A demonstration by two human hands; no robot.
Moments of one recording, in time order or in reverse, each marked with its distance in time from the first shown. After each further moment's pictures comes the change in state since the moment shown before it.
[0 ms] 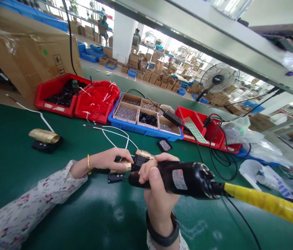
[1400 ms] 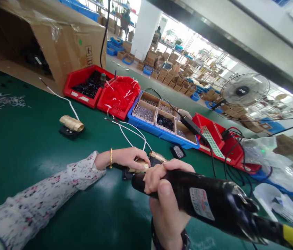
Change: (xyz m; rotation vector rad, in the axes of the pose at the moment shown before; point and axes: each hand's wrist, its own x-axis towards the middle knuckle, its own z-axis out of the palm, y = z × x) left_hand 0.000 -0.010 0.003 -0.056 -0.021 0.018; right_hand -0.013 0.003 0.043 -0.039 -0.152 0.072
